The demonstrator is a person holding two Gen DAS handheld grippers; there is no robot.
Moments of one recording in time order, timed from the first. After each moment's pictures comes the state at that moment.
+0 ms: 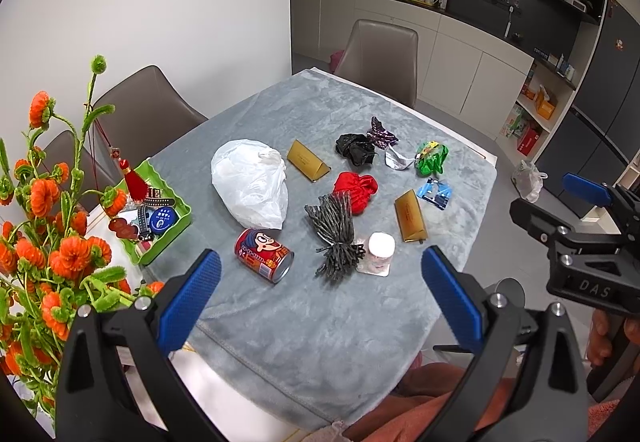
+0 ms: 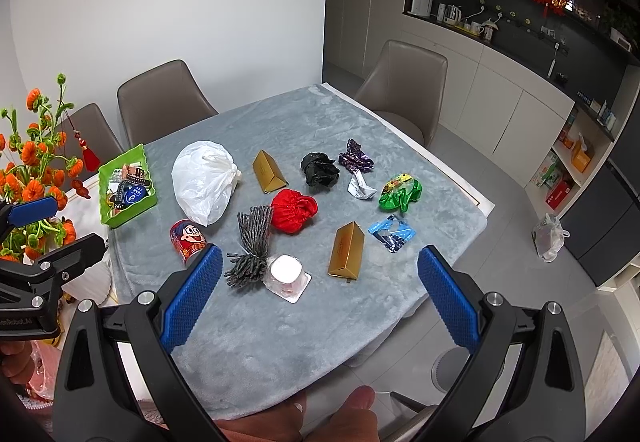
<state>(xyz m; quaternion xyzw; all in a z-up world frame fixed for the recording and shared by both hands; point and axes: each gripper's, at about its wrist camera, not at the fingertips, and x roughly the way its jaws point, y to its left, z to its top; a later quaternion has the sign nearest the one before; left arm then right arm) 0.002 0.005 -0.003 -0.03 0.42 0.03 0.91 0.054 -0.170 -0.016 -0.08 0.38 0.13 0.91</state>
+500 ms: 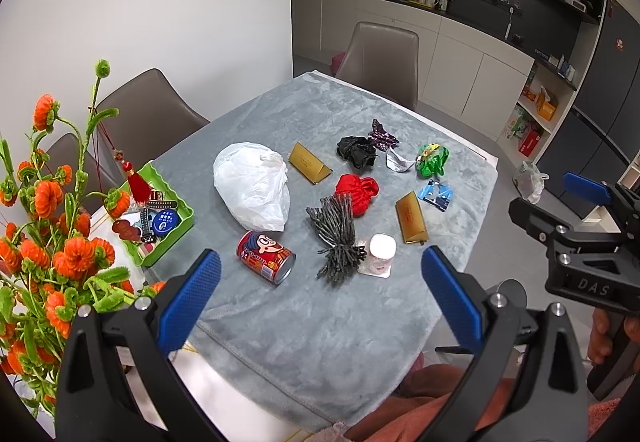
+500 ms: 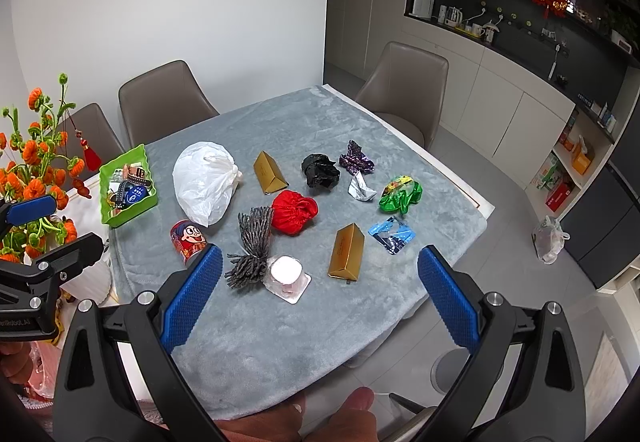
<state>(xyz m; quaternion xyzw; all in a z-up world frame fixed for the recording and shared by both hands) 0.002 0.003 0.001 -0.02 0.42 0.03 0.91 0.054 -0.171 -0.014 -0.08 0.38 0.13 0.91</state>
